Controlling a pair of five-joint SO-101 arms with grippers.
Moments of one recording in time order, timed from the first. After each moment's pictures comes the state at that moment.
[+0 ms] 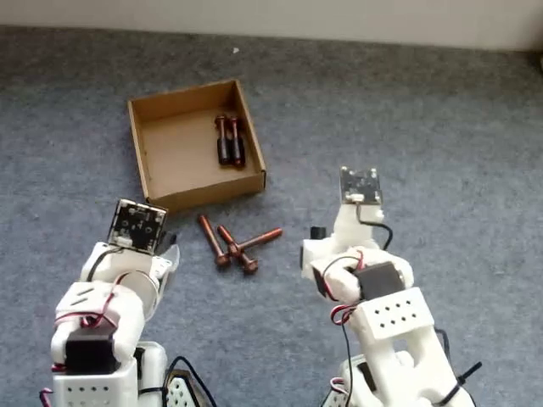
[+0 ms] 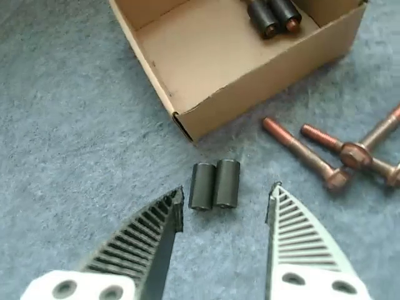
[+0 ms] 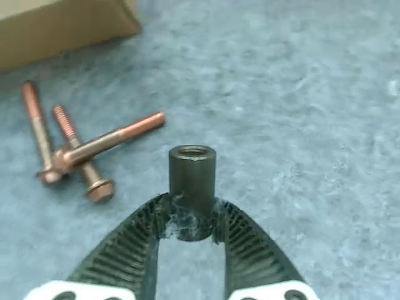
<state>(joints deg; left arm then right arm) -8.5 -91.6 72.0 72.0 -14.6 -22.6 -52.6 63.3 54.8 -14.1</state>
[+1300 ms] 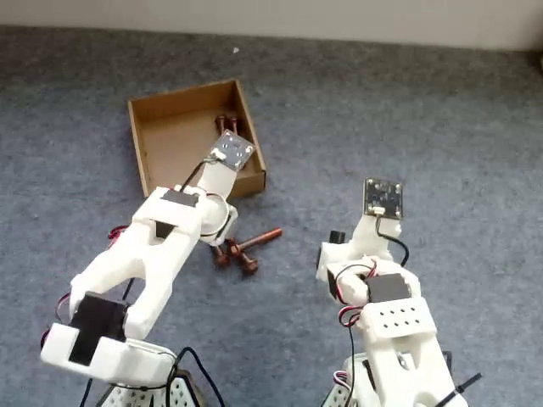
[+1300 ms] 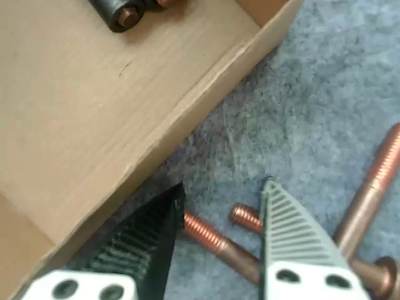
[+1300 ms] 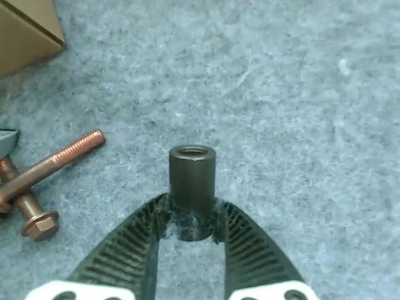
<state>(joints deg) 7.8 -0.9 42.8 35.3 -10.6 -16.1 -53.0 72.2 45.5 -14.1</state>
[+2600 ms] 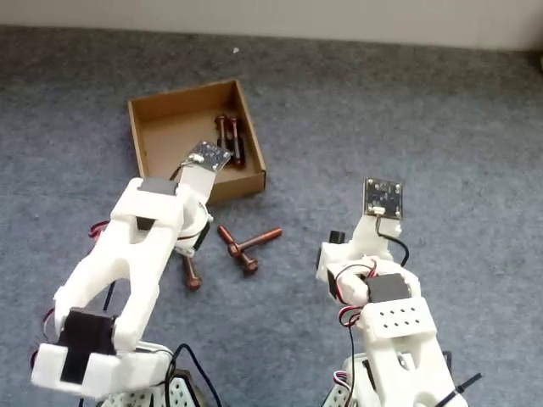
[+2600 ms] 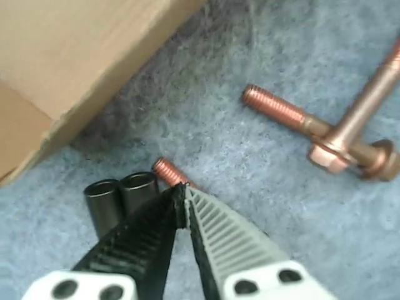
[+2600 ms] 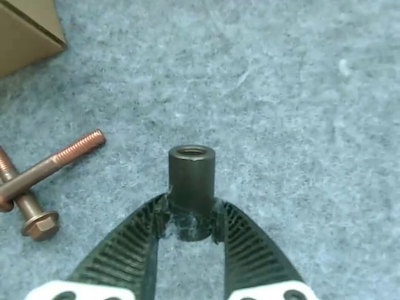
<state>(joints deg) 2.7 -7.4 38.8 61.9 -10.7 -16.1 -53.0 72.2 45.5 -14.1</state>
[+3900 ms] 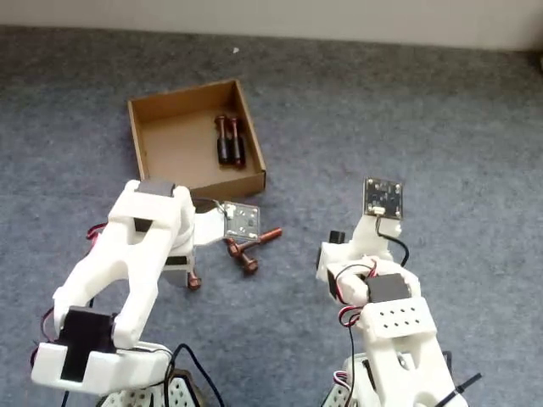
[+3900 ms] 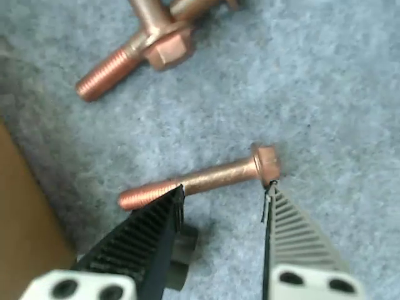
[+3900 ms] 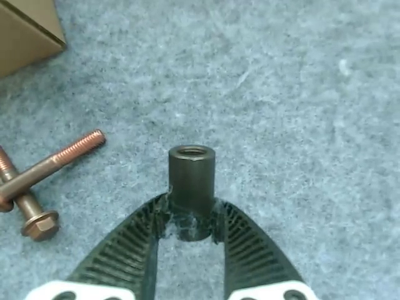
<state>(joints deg) 1.5 -6.1 39.9 66.7 -74.5 -16.1 -53.0 72.2 45.5 -14.1</state>
